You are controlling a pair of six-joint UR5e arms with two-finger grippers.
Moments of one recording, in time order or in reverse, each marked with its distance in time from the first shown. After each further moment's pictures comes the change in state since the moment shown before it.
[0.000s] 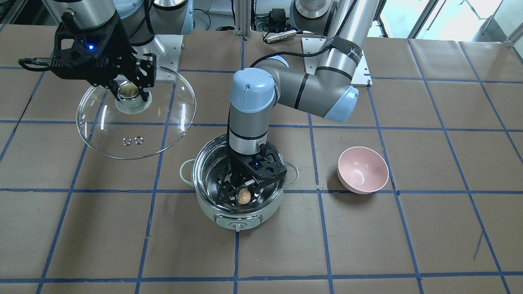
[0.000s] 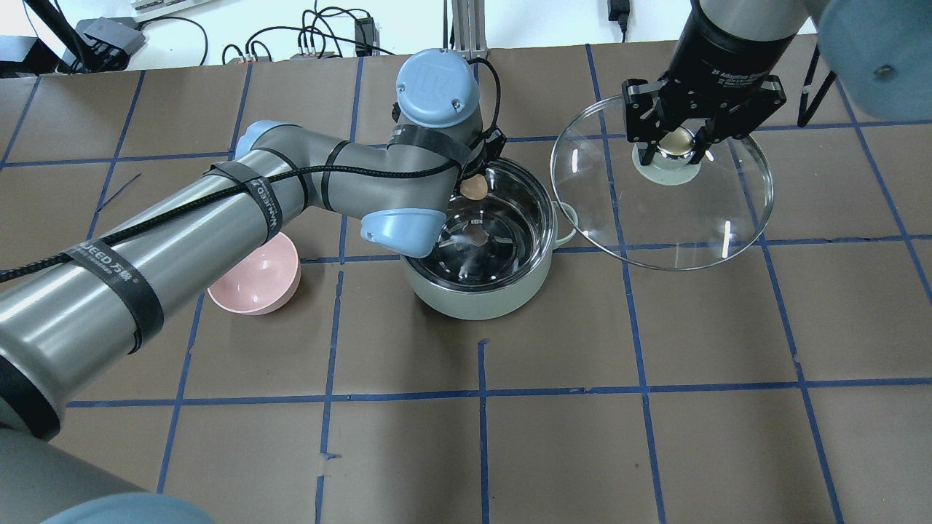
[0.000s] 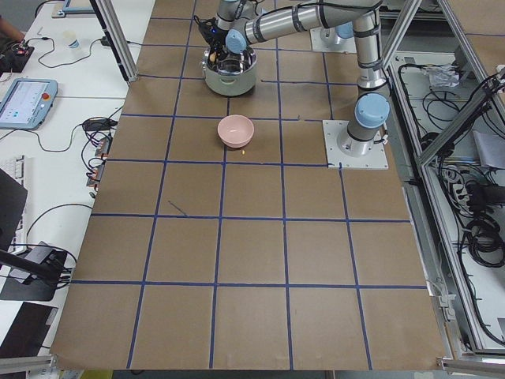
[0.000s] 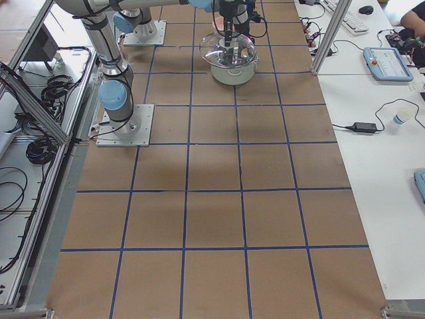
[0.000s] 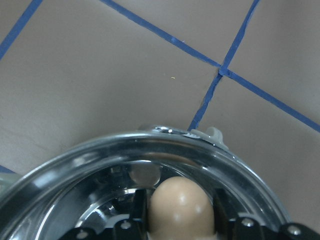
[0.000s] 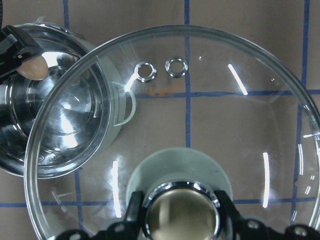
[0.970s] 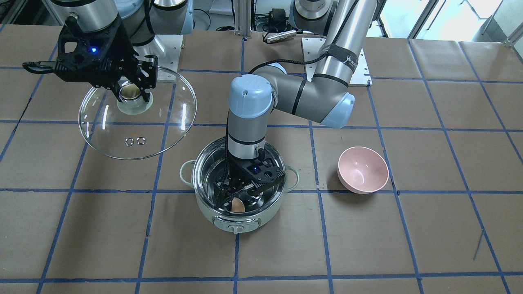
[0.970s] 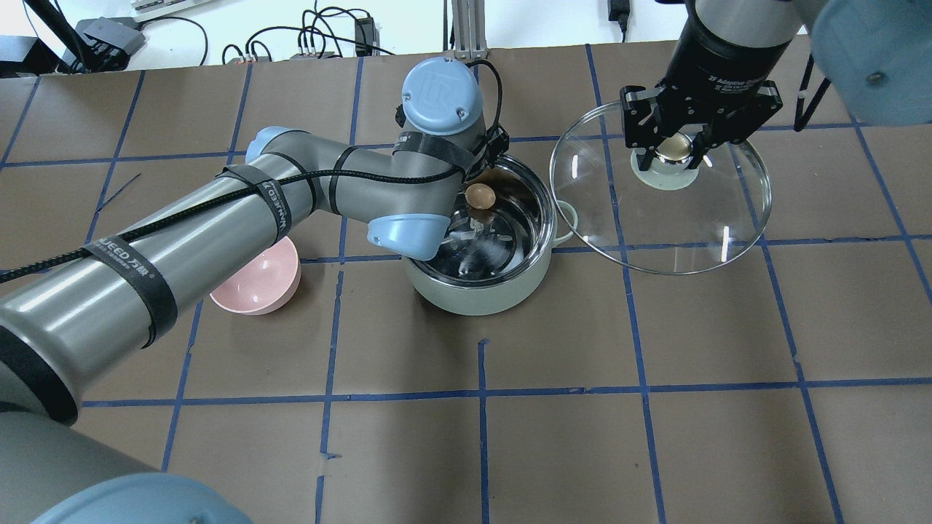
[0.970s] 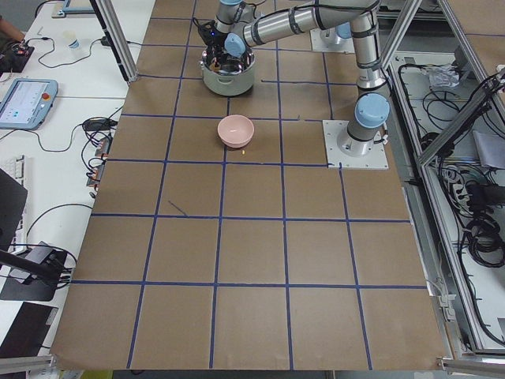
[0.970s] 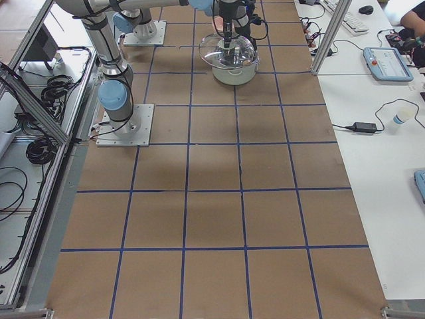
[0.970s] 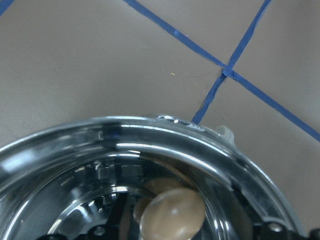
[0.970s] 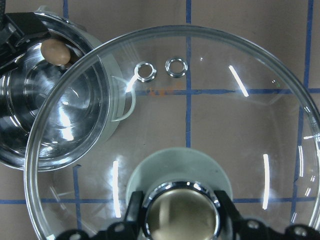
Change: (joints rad) left arm -0.002 -0.013 -0.001 0.037 0.007 -0.006; right arm 0.002 0.000 0.011 -0.001 -0.001 -0.010
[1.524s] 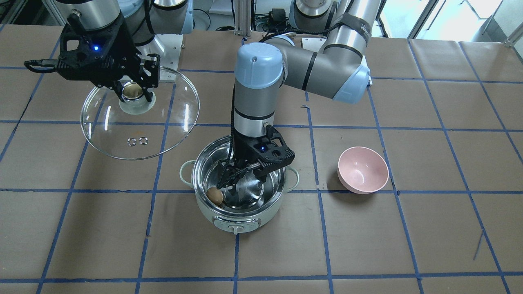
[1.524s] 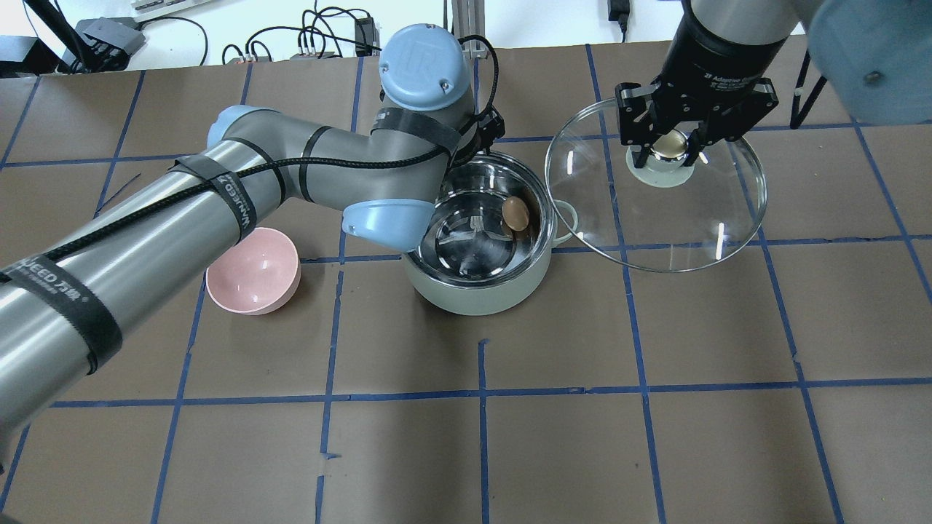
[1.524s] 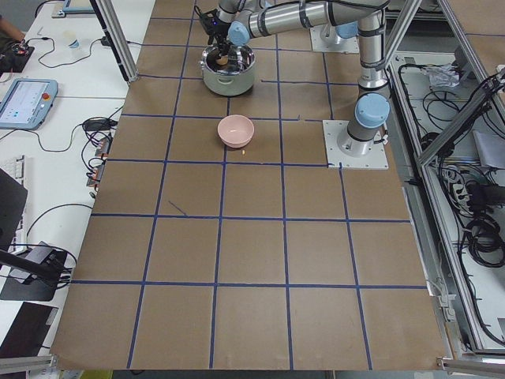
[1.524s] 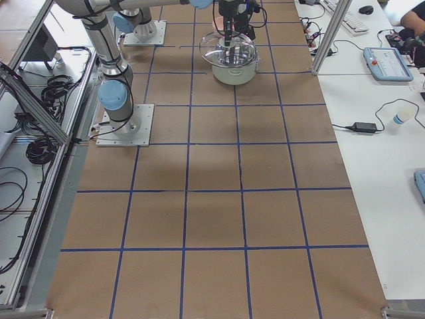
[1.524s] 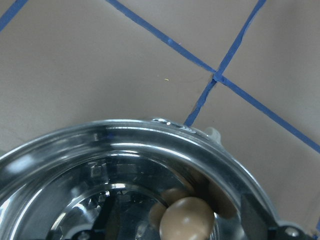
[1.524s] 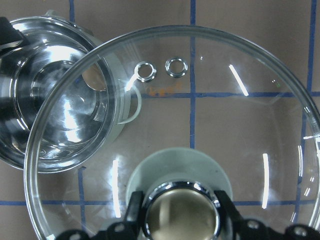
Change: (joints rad) left arm 0.022 0.115 0.004 -0.134 -0.003 0.085; right arm 0.015 0.005 -0.012 -0.006 0.006 0.012
